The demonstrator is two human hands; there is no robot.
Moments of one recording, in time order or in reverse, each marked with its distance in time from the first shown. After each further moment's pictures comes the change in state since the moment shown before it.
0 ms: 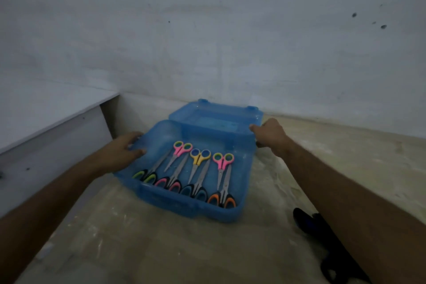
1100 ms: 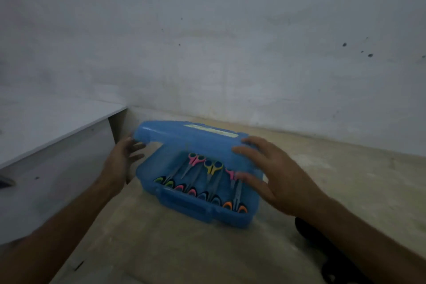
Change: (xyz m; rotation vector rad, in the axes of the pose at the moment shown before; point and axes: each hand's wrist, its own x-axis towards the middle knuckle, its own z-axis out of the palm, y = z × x) left_hand -0.025 0.006 0.004 -1.020 0.330 0.085; right_hand -0.156 -0.013 -0.043 -0.561 -0.069 -1.126
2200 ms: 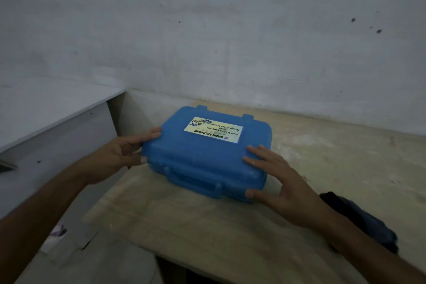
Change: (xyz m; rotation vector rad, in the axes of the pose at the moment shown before) left_hand -0.018 0.010 -0.056 0.434 -0.748 0.095; right_hand -0.061 -0.008 0.052 0.406 -0.020 0.252
